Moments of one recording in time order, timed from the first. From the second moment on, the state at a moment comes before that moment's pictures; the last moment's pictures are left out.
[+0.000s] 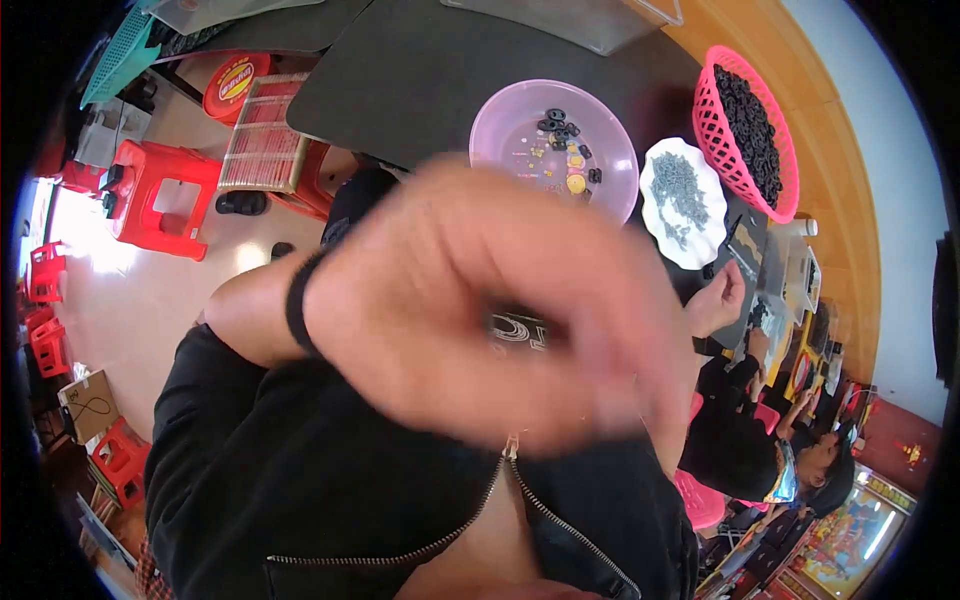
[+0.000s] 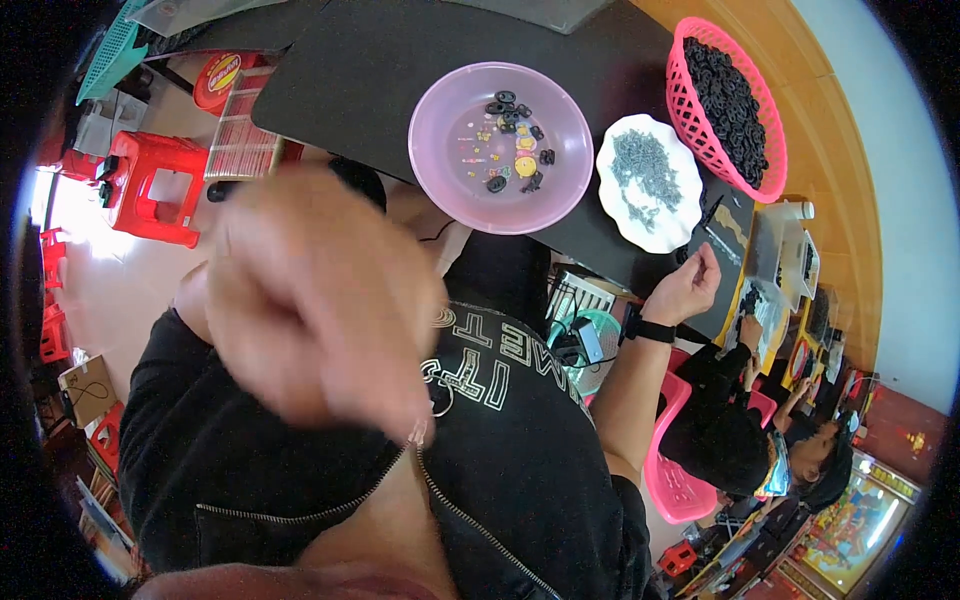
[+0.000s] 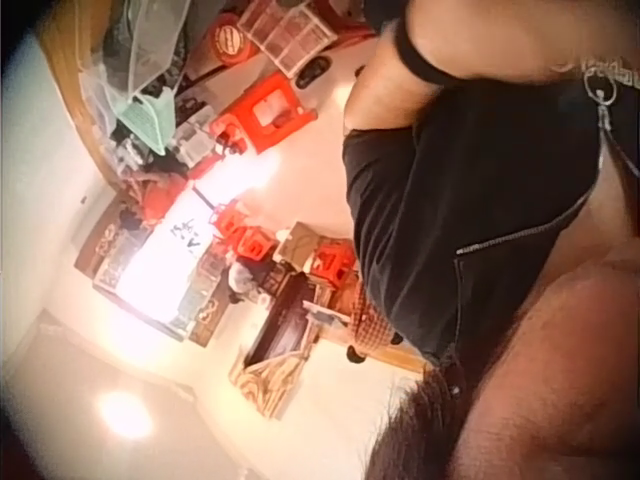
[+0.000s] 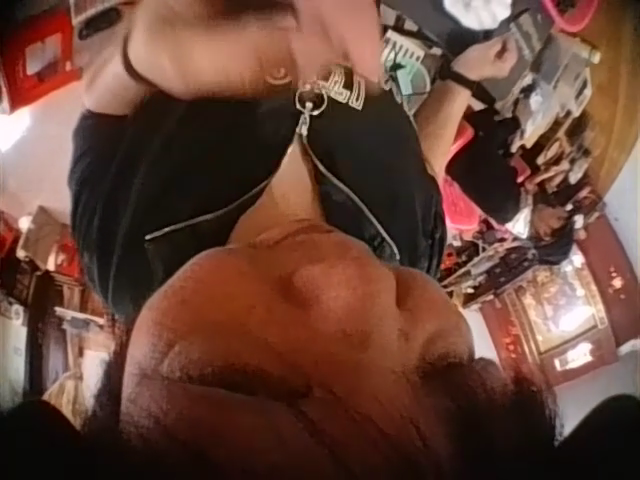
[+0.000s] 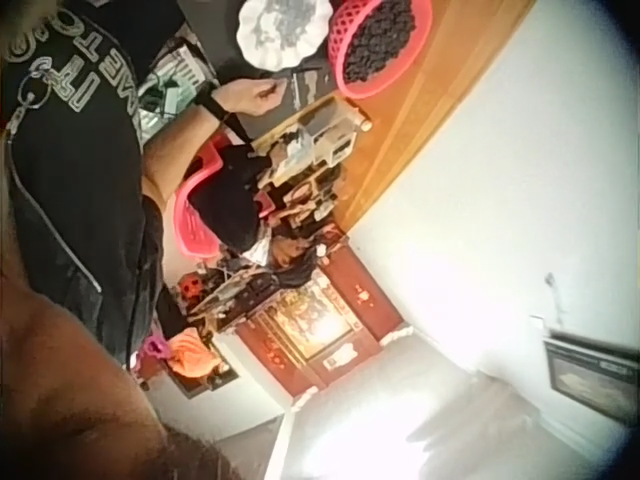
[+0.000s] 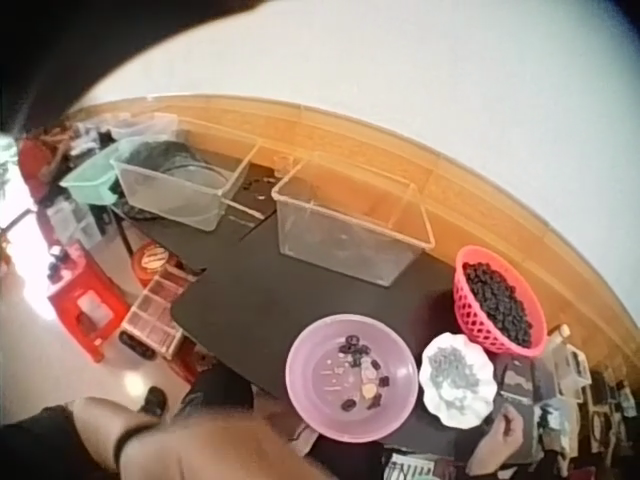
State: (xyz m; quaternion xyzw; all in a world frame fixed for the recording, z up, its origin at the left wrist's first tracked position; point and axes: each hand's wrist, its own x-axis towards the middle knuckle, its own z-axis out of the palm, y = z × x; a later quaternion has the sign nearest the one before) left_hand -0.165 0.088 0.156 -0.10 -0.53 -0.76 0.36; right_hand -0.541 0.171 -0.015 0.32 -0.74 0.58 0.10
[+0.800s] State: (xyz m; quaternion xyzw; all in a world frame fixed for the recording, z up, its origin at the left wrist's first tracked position) left_hand -0.135 -0.026 -0.003 0.37 -0.58 -0.55 0.47; right_hand -0.540 0.168 -0.012 0.34 -0.82 0.42 0.19
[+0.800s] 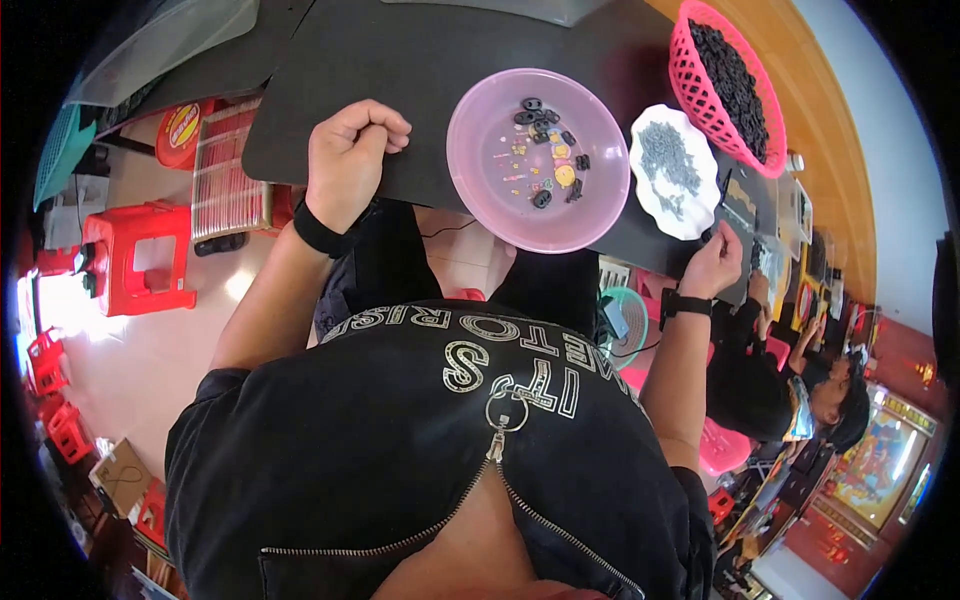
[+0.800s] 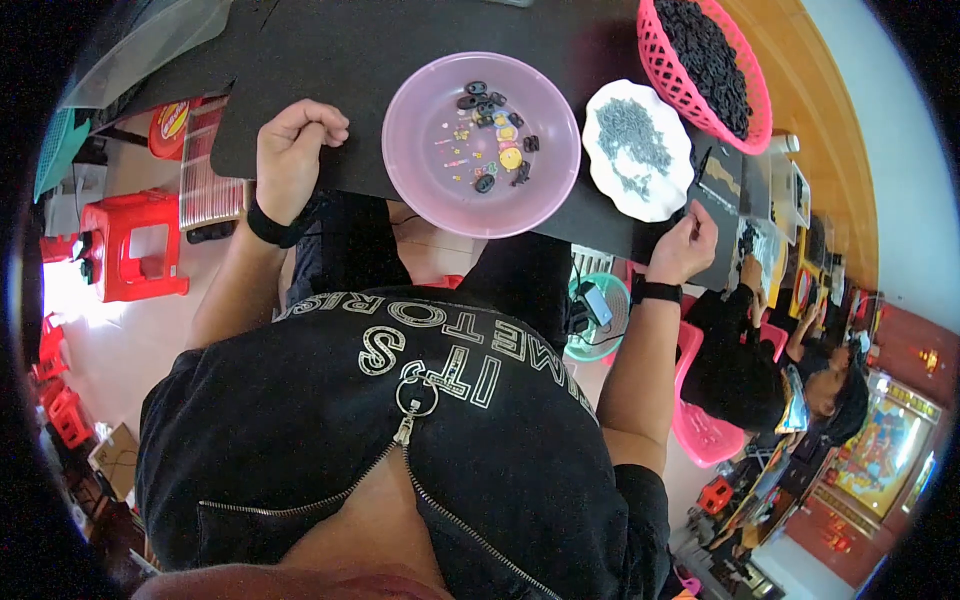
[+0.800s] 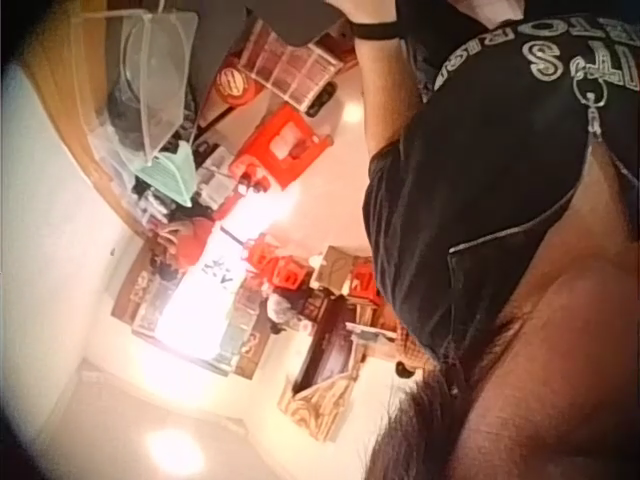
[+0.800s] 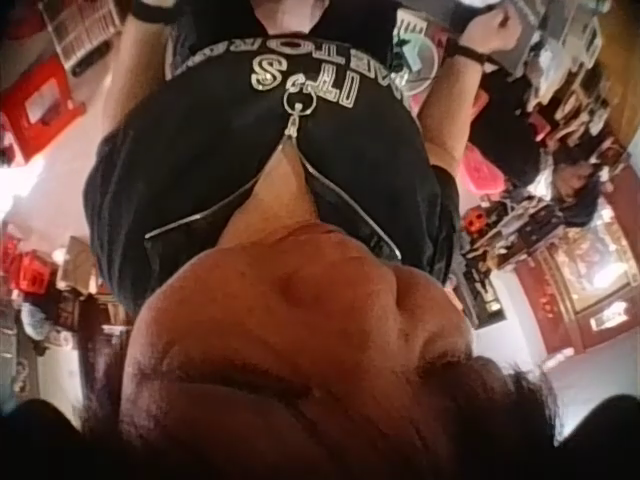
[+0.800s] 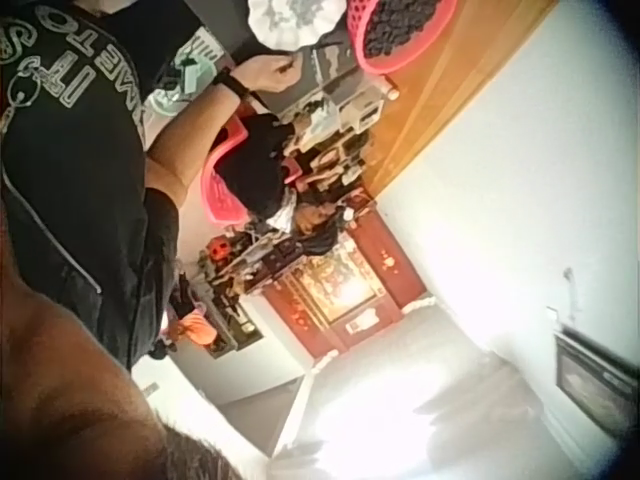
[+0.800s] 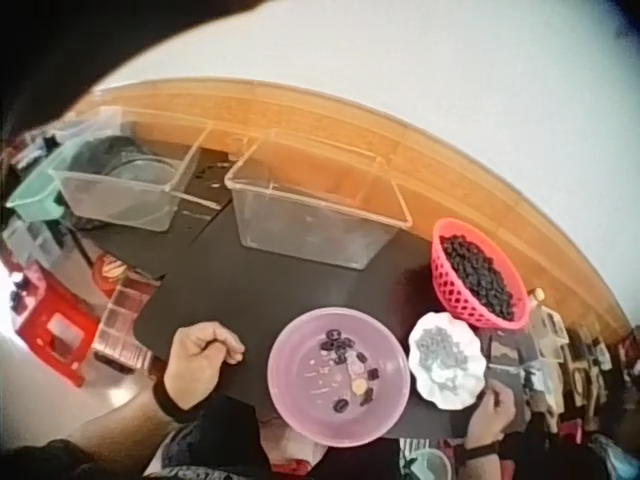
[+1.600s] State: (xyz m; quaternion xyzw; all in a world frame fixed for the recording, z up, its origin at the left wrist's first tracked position) left_hand -0.130 -0.018 -0.007 0.38 -0.52 -0.57 0.52; right_hand -0.558 0.166 -0.025 0.34 -0.77 0.51 0.17
